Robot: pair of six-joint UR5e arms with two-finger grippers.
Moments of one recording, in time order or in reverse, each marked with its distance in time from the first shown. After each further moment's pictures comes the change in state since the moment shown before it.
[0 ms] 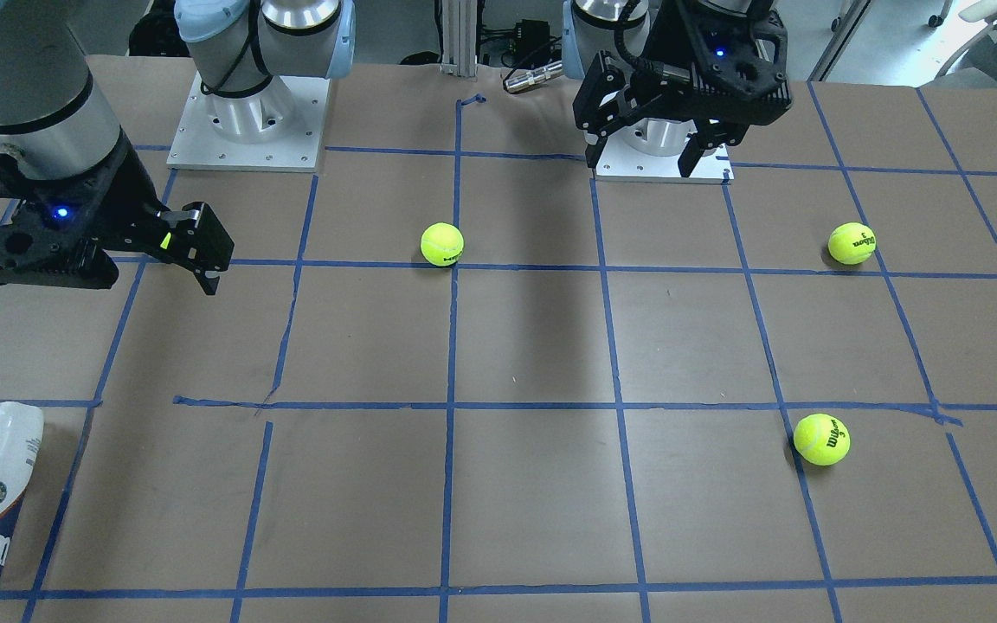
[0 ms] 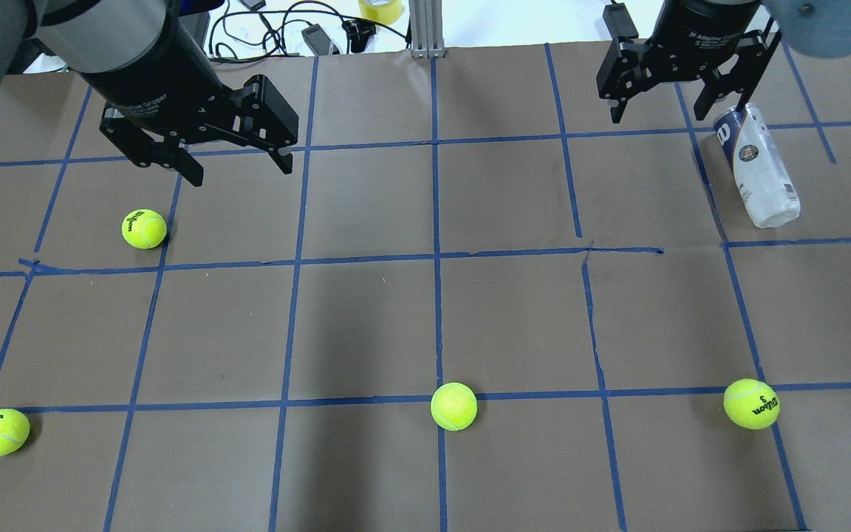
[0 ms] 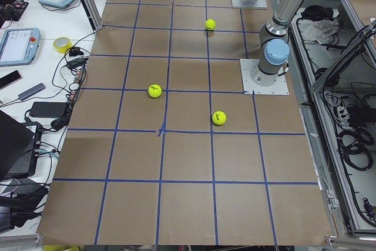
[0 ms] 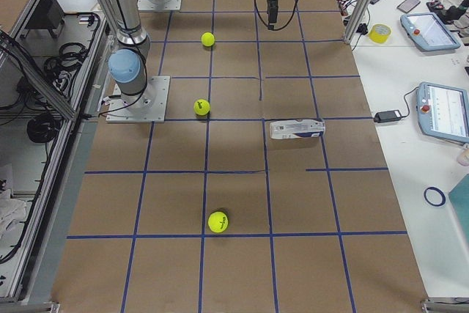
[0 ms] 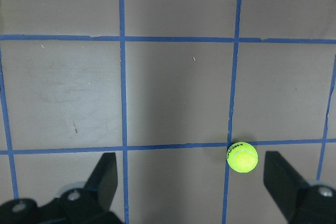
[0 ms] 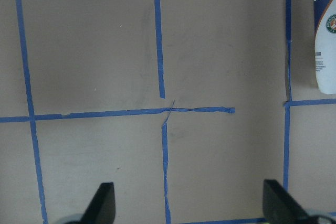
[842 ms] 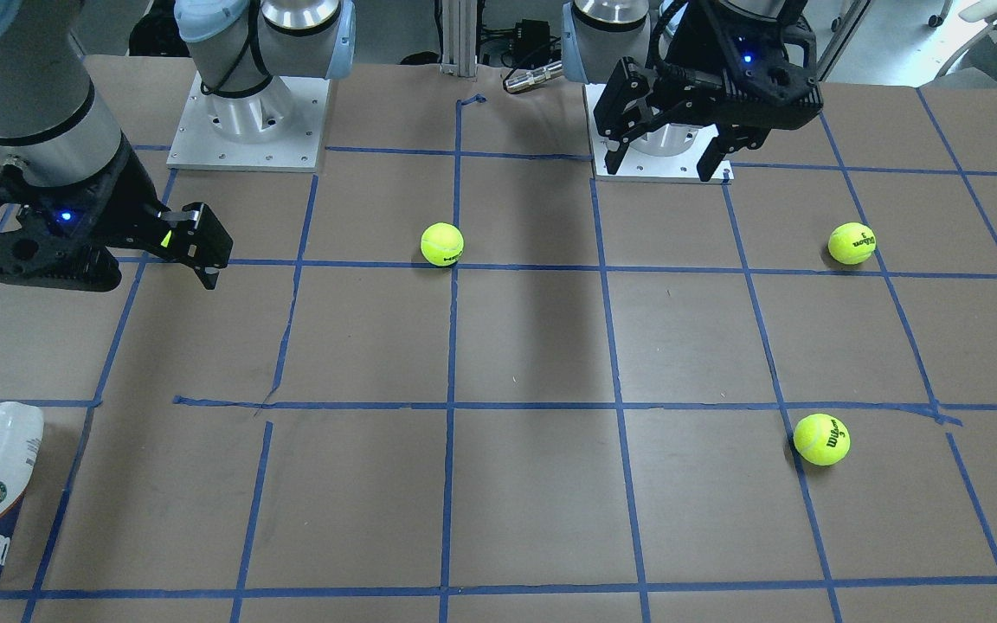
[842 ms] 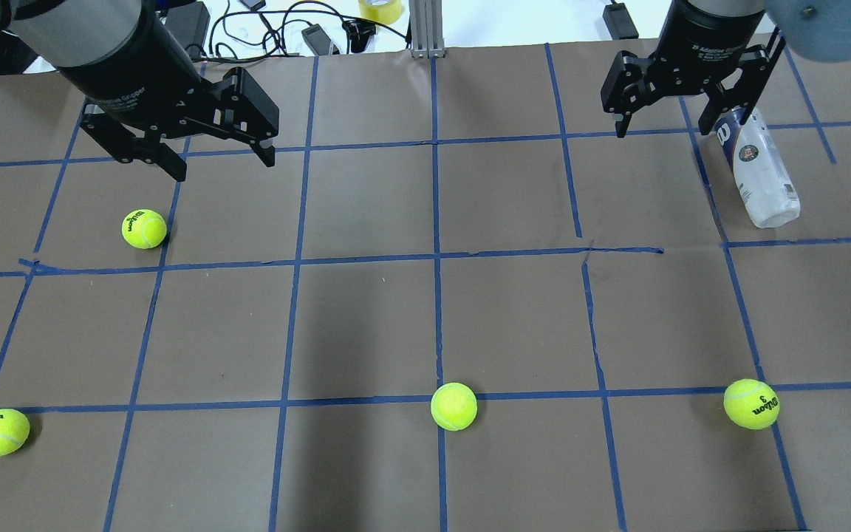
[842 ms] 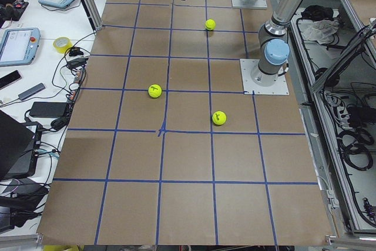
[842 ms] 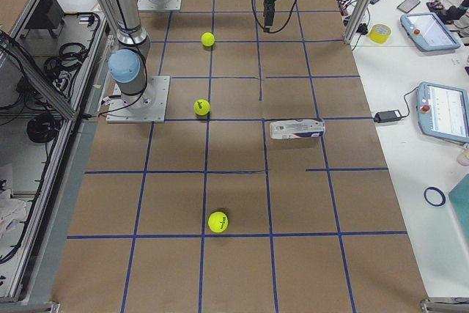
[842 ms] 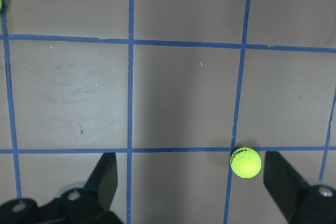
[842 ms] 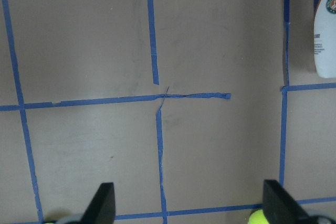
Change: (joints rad) left arm 0.038 0.003 -0.001 0.001 0.000 0.009; right arm -0.014 0.002 0.009 0.032 -0.011 0.003
